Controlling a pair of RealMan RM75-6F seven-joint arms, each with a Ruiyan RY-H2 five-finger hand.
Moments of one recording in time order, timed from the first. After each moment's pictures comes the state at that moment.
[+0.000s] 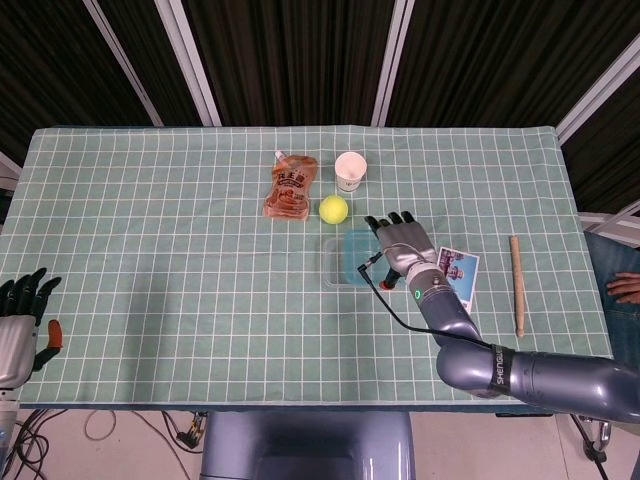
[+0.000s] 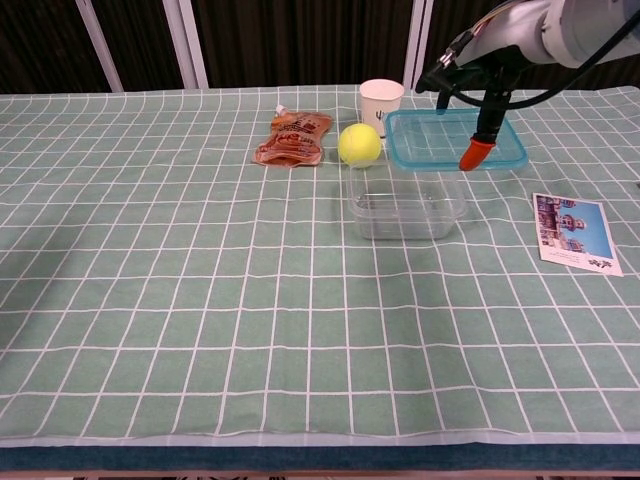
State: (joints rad) left arm -0.09 -1.15 -0.06 -1.68 1.40 1.46 0.18; right arm 1.23 -1.20 0.18 -1.79 -0.09 0.88 -0.77
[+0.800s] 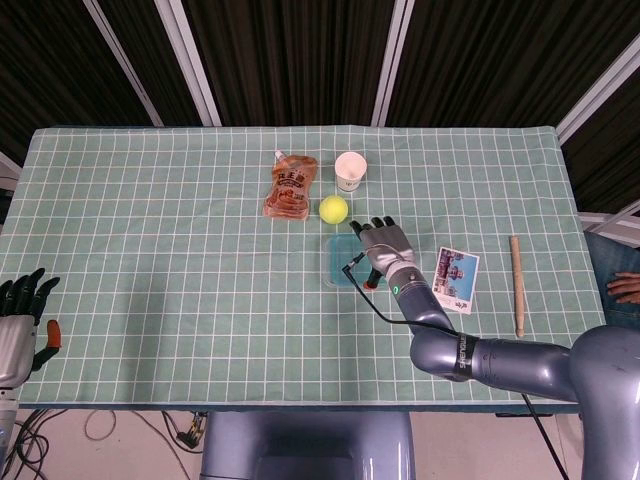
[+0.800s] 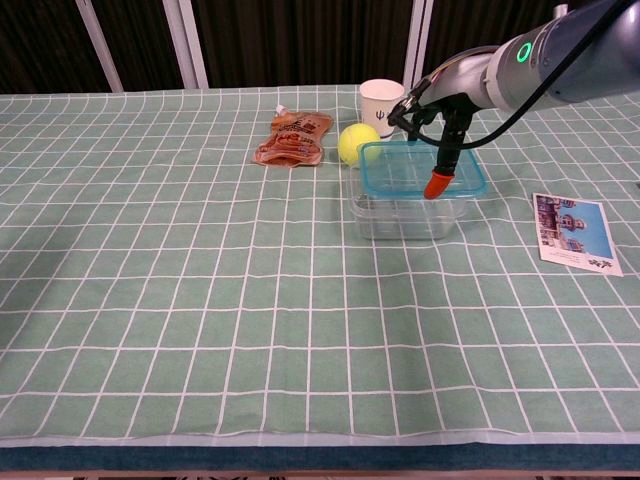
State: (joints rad) left arm -0.10 -1.15 -0.06 -1.68 1.39 1.45 0.18; right arm 1.29 -1.37 0.13 -1.59 -0.09 0.82 -0.71
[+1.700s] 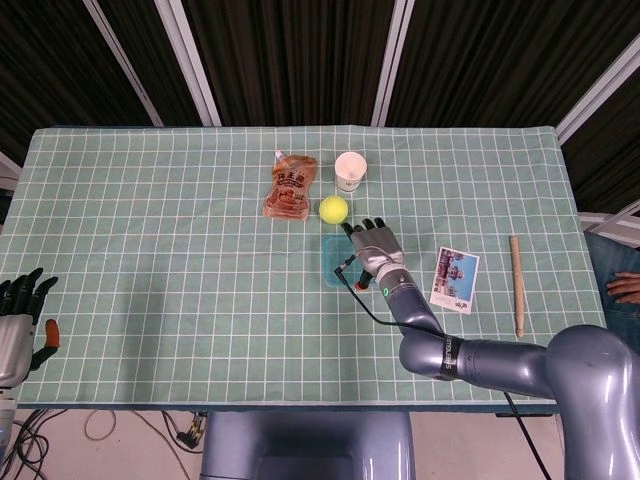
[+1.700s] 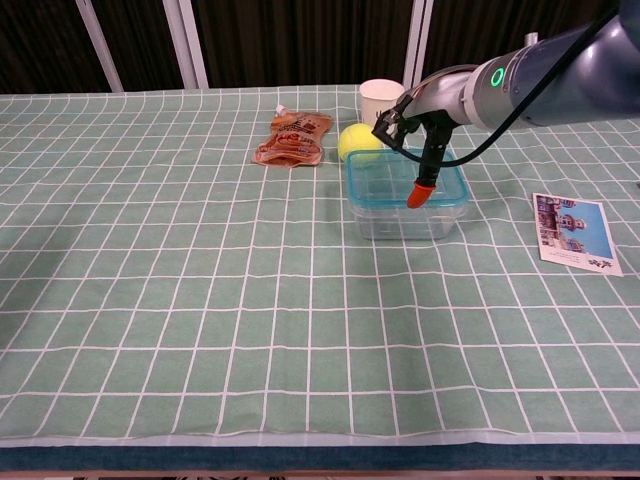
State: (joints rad) left arm -0.10 -1.14 -0.06 -1.68 1.38 1.44 0.18; right arm 1.29 -1.46 0.13 -1.51 -0.14 0.83 -0.68
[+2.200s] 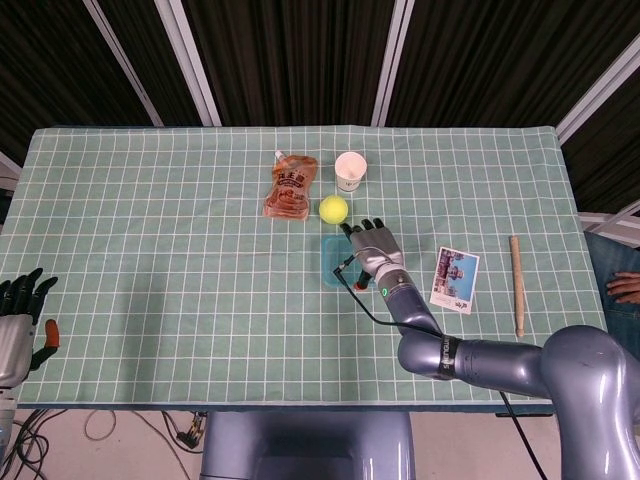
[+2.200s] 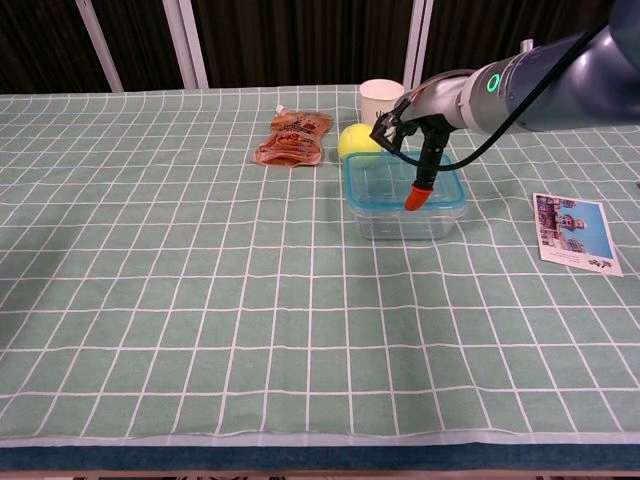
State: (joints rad) left arm -0.10 -1.14 -0.06 -1.69 1.38 1.44 0.18; right arm 1.29 -1.47 0.13 -1.49 -0.14 0.83 -0.68
